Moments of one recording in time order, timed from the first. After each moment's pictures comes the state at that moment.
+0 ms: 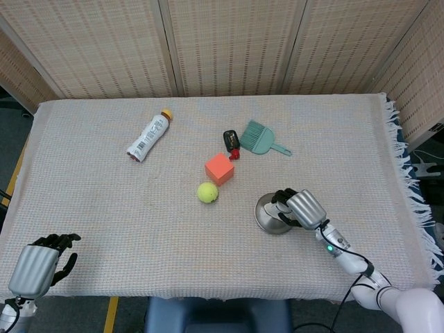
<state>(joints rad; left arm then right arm) -0.08 -1.19 0.02 -1.61 1.71 1.58 0.22 0.58 -1.76 -0.04 -0.68 -1.68 1.27 0.40</state>
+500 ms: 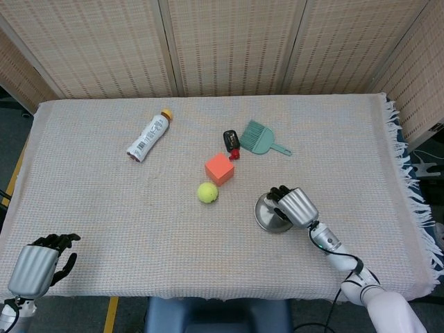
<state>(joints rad) -0.08 -1.19 0.02 -1.61 1.71 1.58 0.23 0.59 -1.92 -0.04 -0.42 -1.70 1.33 0.36</state>
